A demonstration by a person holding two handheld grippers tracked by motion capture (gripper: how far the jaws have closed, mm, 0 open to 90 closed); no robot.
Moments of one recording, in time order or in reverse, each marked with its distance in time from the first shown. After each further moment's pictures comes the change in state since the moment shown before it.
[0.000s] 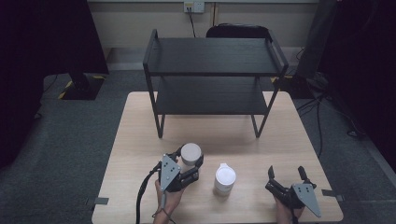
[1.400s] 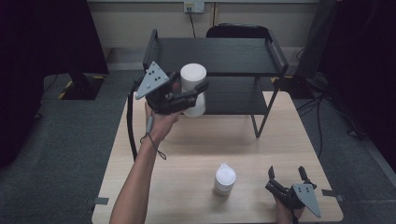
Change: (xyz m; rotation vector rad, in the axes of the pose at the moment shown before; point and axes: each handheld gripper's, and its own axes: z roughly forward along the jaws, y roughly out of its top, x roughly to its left) left arm 0.101 0.194 0.075 -0.145 -0.208 -0.001; right arm 0.001 0.000 -0.001 0.000 -0.008 0.000
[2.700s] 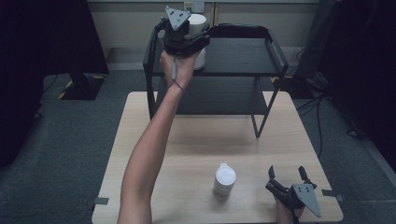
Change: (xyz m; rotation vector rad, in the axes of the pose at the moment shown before) left arm -0.008 0.057 0.113 0.122 0.451 -0.030; right arm 0.000 0.000 0.001 0.001 0.000 0.001
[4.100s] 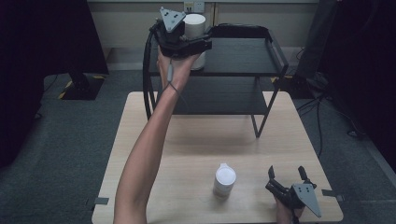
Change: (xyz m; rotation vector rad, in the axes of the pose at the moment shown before) left arm 0.003 -0.010 -0.015 -0.071 -0.006 -0.003; right arm -0.001 0.000 0.000 0.000 0.008 0.001
